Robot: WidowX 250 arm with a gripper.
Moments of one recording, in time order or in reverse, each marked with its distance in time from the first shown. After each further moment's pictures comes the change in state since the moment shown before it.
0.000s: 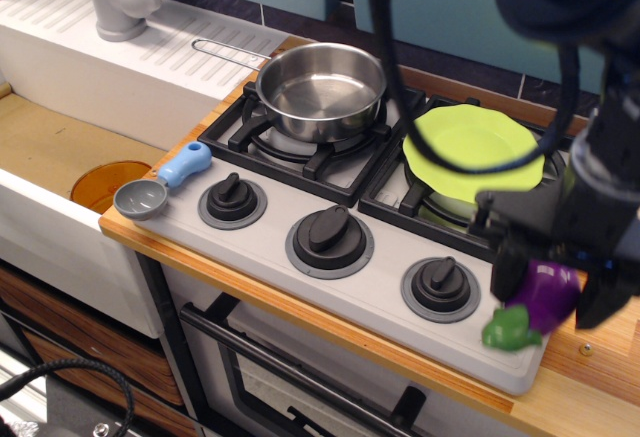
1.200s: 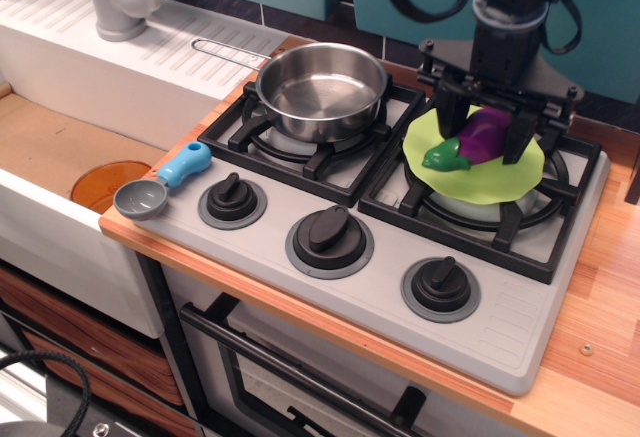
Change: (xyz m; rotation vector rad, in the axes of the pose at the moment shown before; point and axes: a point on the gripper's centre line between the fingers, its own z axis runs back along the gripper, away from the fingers) arm 0.107 0.057 -0.016 -0.051 -0.102 -0.170
